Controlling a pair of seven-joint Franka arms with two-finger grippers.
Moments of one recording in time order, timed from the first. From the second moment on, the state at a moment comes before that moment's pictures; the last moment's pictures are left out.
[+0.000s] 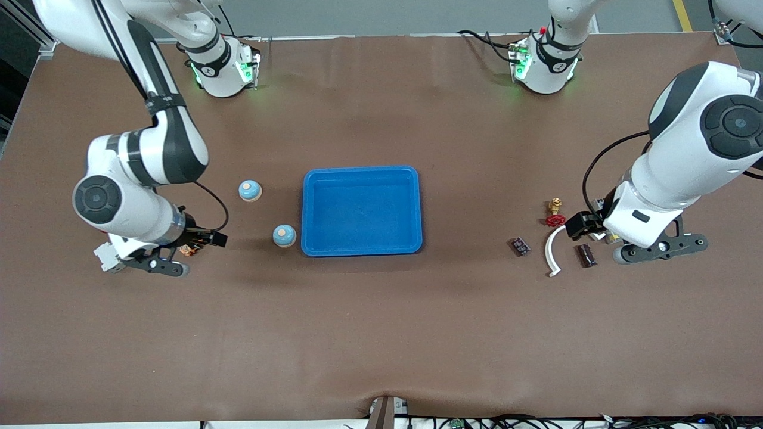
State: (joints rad) left arm 0.66 0.54 -1.18 -1.46 0.59 1.67 -0.66; right arm 0.19 0.35 -0.04 -1.74 0.00 1.98 0.37
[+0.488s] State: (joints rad) left arm 0.66 0.54 -1.18 -1.46 0.59 1.67 -0.66; right arm 0.10 0.26 -0.04 -1.73 0.00 1.92 0.18
